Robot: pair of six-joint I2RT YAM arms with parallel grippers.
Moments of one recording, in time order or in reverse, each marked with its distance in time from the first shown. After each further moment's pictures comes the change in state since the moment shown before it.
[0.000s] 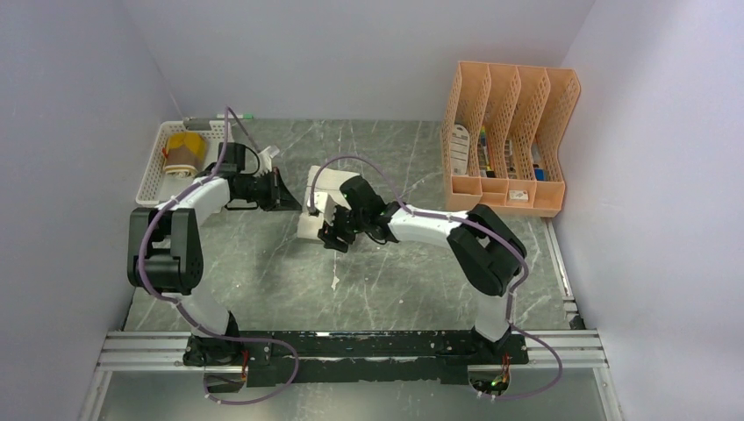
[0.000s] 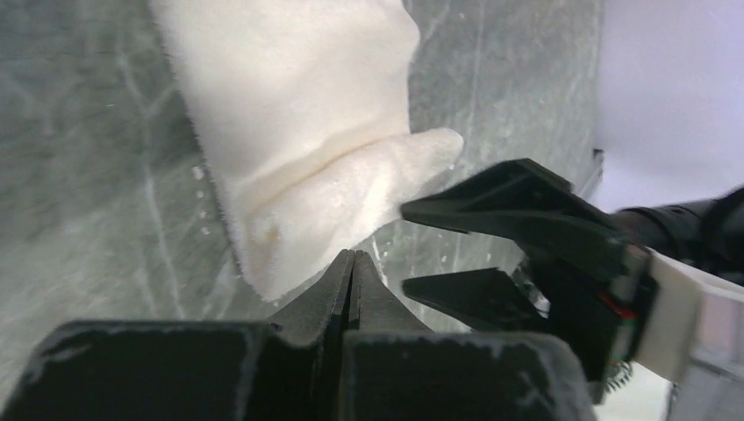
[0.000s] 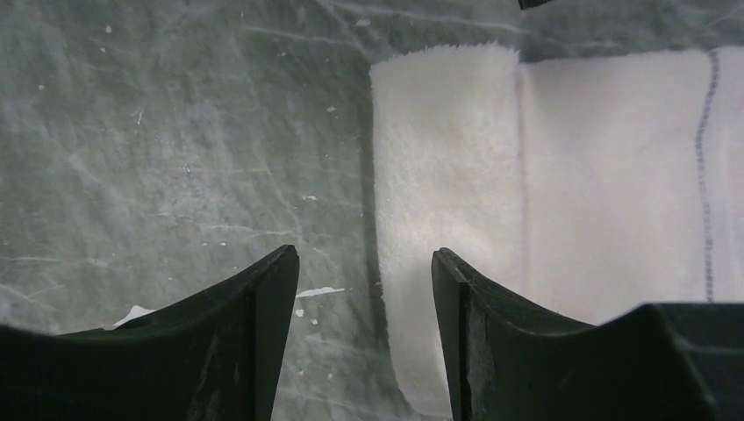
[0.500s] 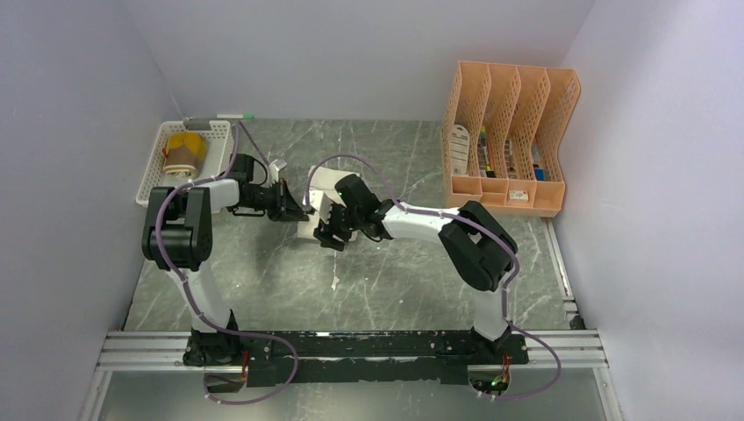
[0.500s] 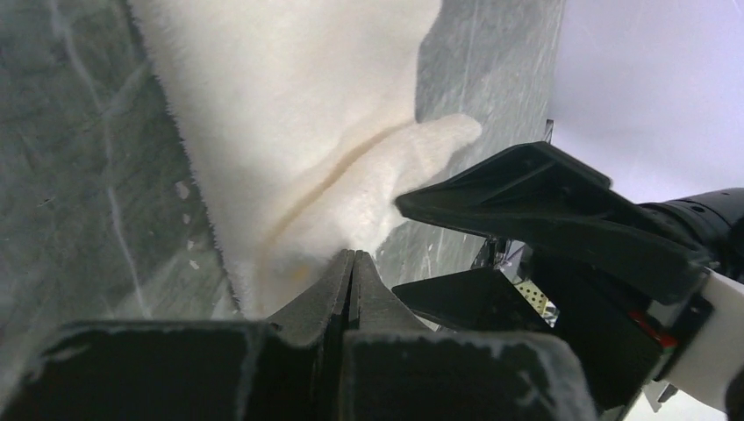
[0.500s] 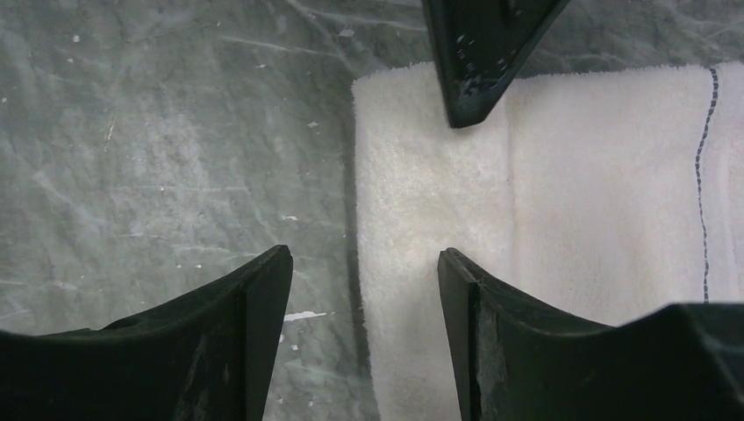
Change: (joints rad) left arm -0.002 0.193 -0.013 0.084 0.190 -0.021; right arm 0.000 0.082 0.062 -0.006 0.000 -0.006
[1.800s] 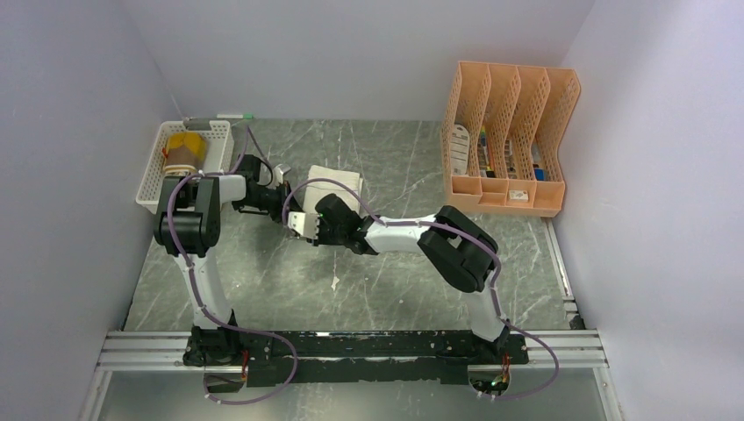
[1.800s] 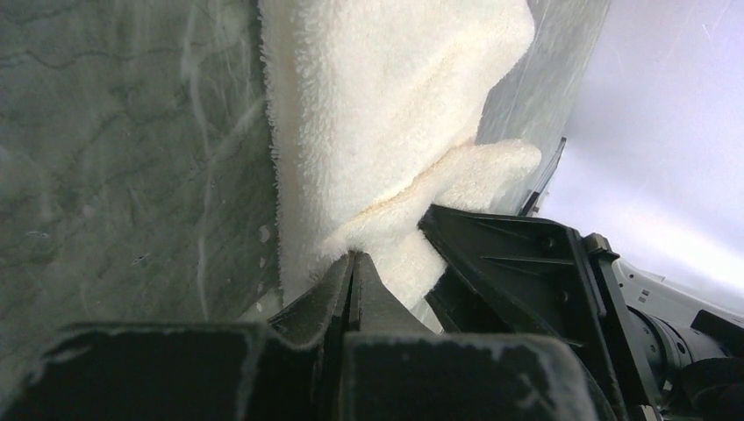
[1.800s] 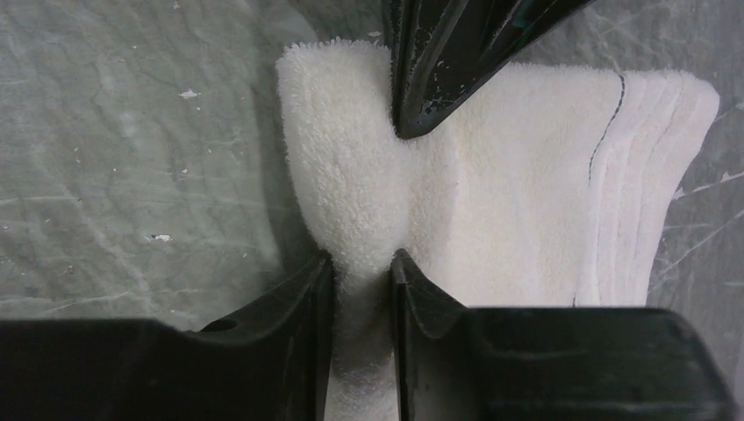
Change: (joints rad) left arm -0.012 0.164 0.093 -0.050 -0.066 -0.038; right arm 0.119 0.098 0.012 0.082 0.452 -0.273
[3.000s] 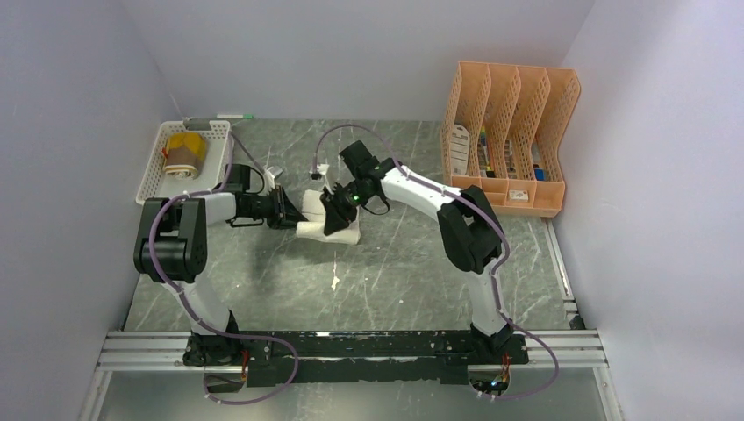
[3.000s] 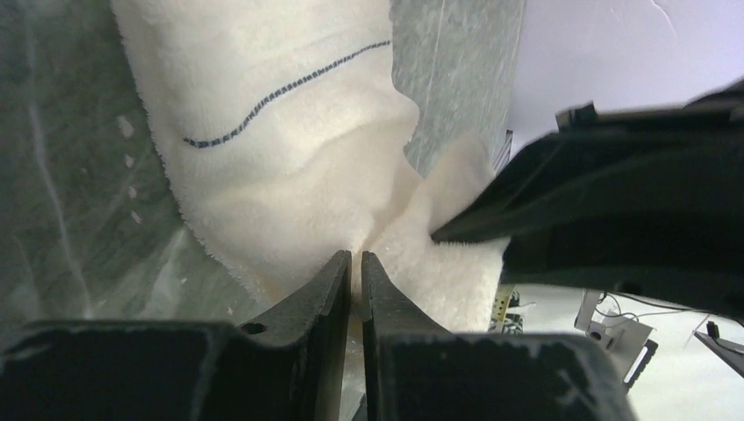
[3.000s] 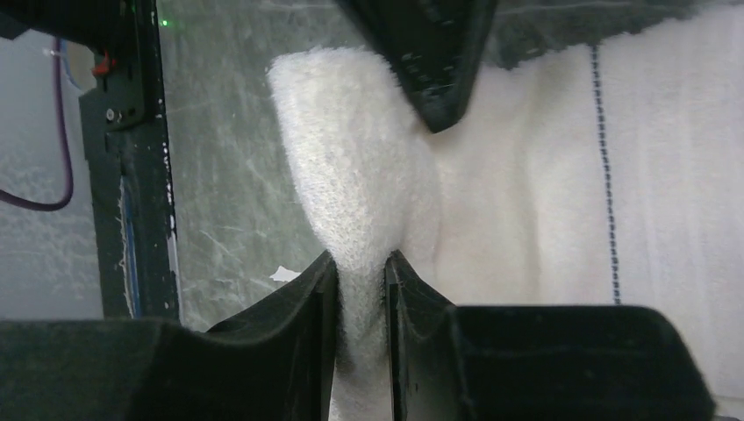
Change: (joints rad) left arm 0.021 -0.247 -0.248 0.196 0.102 -0.116; right arm -0.232 0.043 0.389 -0.651 -0.820 0.384
